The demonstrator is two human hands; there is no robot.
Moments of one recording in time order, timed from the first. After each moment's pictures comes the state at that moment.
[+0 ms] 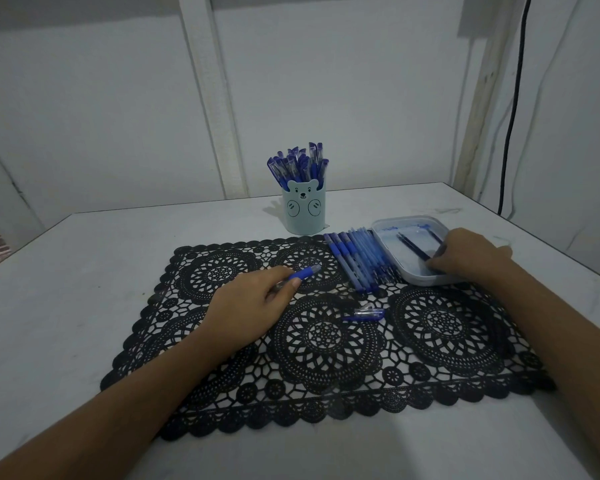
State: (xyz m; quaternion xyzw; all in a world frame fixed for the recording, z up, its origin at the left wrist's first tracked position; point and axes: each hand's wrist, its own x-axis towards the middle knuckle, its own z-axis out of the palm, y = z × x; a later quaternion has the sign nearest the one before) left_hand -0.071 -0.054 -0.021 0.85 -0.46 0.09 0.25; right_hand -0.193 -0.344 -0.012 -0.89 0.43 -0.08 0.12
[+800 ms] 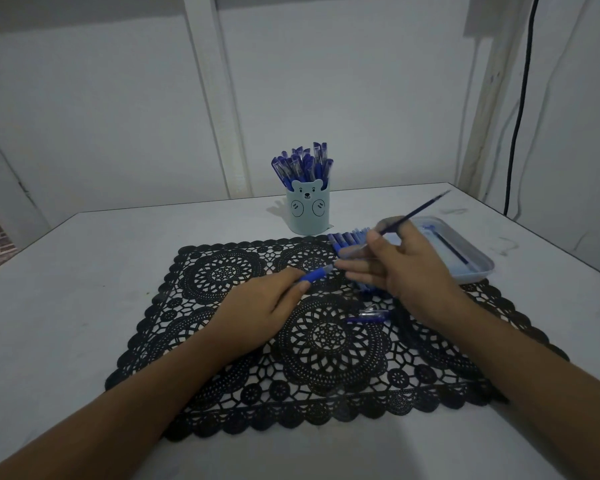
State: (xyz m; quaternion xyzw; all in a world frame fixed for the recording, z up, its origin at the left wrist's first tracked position) left_hand -0.080 -0.053 -0.015 0.82 -0.52 0.08 0.24; right_hand -0.196 -0.216 0.011 -0.63 0.09 -0.26 0.72
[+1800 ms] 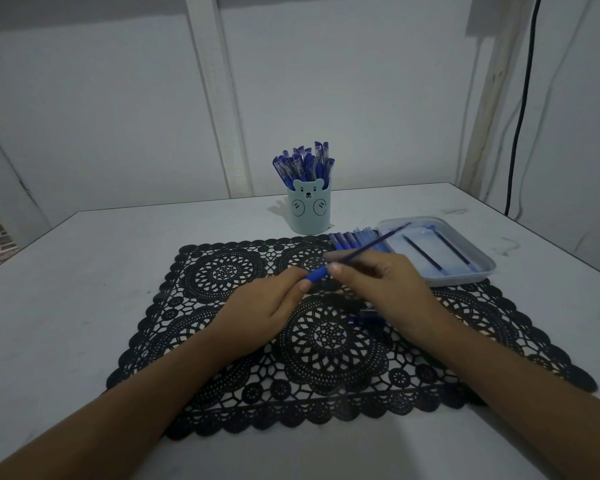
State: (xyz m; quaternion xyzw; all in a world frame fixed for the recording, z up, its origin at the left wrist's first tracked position) left_hand -0.079 -0.051 -0.018 0.79 -0.55 0.07 0.27; right_hand -0.199 -0.198 0.002 -0.79 0.07 -0.24 0.56
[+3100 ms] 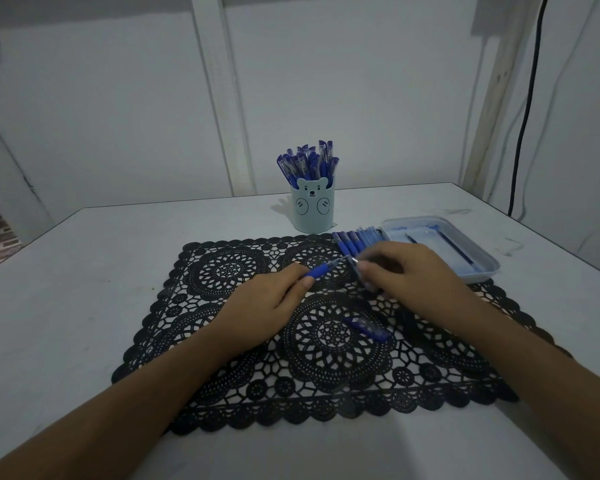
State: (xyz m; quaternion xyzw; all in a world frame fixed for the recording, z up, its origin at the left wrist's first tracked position) left_hand -0.078 -0.052 -0.015 0.81 -0.52 0.04 0.27; right_hand -0.208 -0.221 0.012 -0.90 0.09 -0.23 0.37
